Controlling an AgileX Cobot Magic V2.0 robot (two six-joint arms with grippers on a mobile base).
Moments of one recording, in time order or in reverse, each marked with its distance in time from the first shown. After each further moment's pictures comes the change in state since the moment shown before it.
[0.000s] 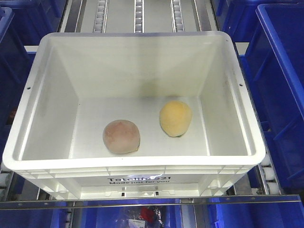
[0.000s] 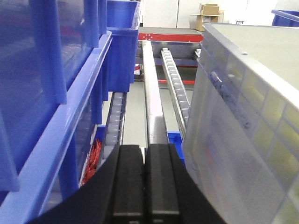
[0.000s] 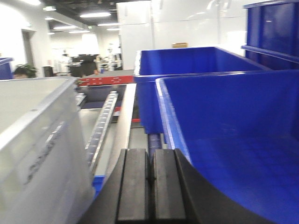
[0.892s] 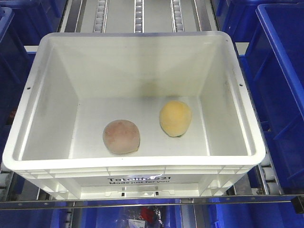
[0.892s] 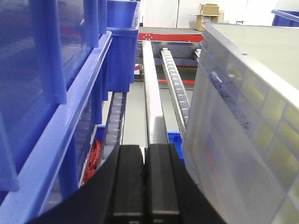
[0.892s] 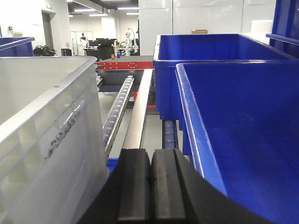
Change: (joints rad) left arm 0.000 0.000 0.000 0.000 0.000 0.000; right arm 0.057 0.000 0.000 0.060 0.050 -0.094
